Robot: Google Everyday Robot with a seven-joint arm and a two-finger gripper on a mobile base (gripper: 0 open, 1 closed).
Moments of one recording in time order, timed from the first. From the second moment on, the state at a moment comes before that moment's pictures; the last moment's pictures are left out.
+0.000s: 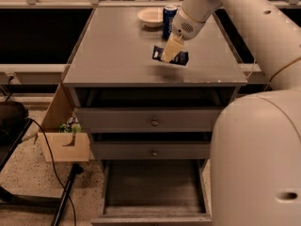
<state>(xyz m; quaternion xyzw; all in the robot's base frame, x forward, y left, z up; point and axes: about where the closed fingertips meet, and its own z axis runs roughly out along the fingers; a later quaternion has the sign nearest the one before) 0.716 -0.062 0.873 -0.59 0.77 0.10 0.20</state>
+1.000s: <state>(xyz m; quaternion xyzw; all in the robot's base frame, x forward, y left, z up) 0.600 -0.092 0.978 -0.59 0.73 0.11 0.33</state>
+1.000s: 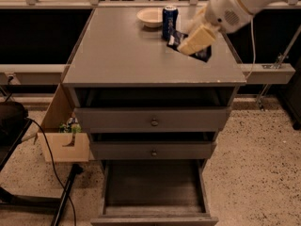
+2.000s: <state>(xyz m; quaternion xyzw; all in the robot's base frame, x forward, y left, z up) 0.584 -0.109 0.944 -0.57 0.73 0.13 0.35</state>
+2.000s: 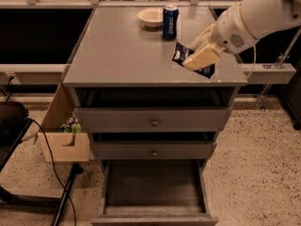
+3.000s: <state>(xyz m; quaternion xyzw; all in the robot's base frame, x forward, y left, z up) 0.531 -0.094 0.861 -0.56 0.74 0.19 0.34</state>
